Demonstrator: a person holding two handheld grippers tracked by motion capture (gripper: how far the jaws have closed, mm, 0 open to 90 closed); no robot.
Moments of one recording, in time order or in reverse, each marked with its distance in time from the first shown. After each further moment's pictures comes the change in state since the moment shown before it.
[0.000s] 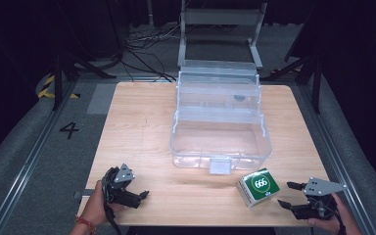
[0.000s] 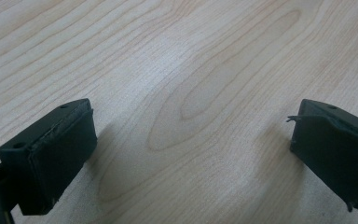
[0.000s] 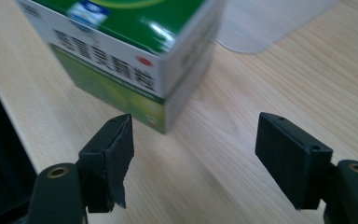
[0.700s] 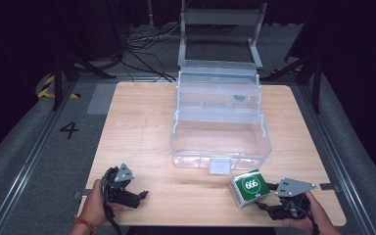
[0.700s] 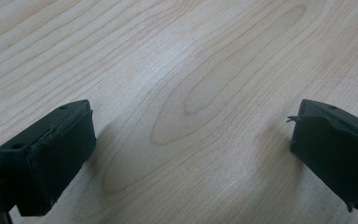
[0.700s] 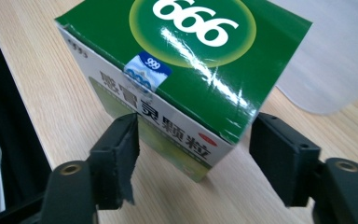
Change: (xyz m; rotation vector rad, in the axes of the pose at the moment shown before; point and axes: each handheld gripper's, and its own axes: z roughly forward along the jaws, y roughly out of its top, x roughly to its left) left arm 0.000 0.002 -0.002 0.022 -0.002 -0.005; right arm 0.041 0.042 0.036 0.029 0.026 -0.082
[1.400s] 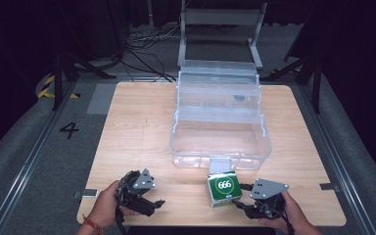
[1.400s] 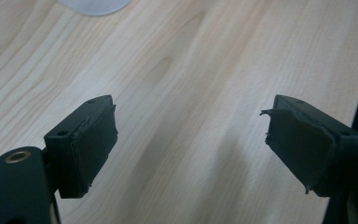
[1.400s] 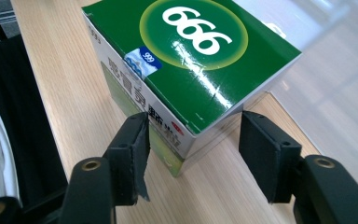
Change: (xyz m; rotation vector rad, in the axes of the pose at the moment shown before) left arm -0.055 0.047 -0.005 0.066 -0.168 0.225; right arm 0.036 0.044 0.030 -0.036 0.041 -0.084
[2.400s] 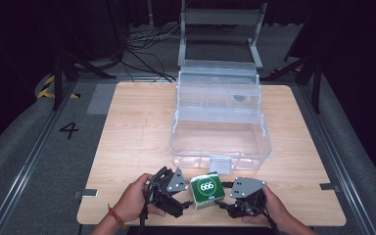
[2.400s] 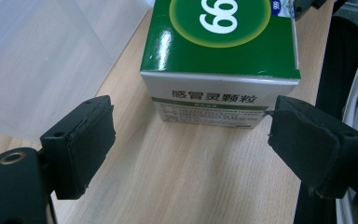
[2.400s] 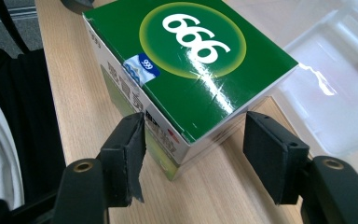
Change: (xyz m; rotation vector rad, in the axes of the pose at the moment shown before) left arm -0.037 0.067 0.011 -0.047 -0.004 0.145; right arm 0.014 0.034 0.028 -0.010 0.064 -0.085
